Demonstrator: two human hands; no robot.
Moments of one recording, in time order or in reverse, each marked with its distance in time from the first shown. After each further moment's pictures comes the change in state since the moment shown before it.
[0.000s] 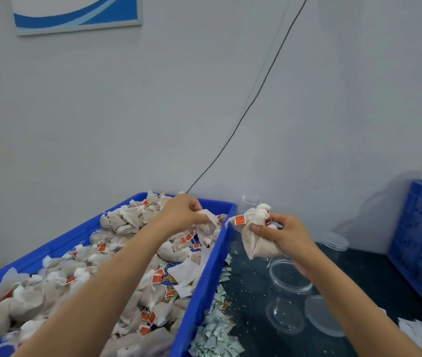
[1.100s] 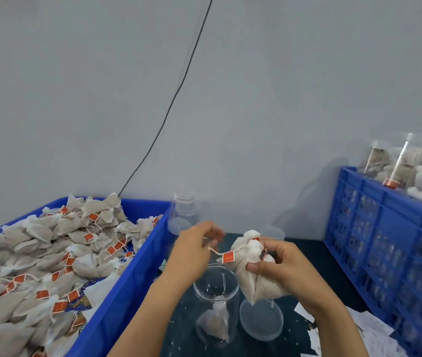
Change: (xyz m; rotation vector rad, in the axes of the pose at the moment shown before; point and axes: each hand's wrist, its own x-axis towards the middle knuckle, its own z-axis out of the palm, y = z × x) left_hand 0.012 0.084 0.167 -0.225 -0.013 0.194; right_hand -0.034 0.052 -0.128 -0.077 -0.093 -0.029
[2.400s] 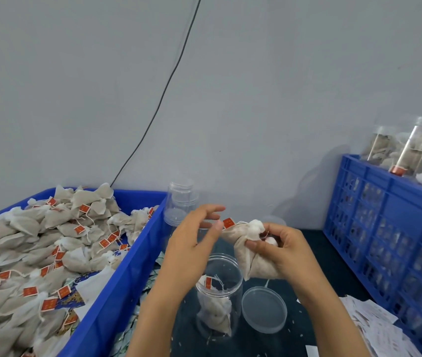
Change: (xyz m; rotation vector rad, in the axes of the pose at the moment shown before) left_hand -0.019 -0.007 0.000 -0.262 0.116 0.126; right_hand 0.011 0.003 0.020 0.002 0.274 0.011
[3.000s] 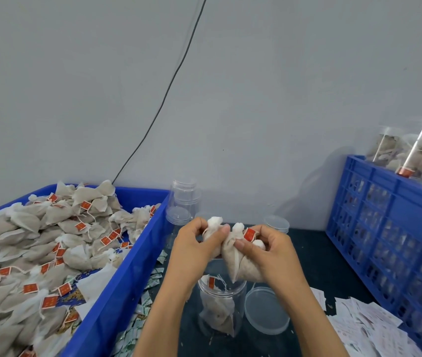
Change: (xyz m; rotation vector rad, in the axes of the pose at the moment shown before) left_hand 0.005 -0.019 0.012 -0.159 0.107 -0.261; right_hand 0.002 0.008 0.030 -0.117 0.118 0.017
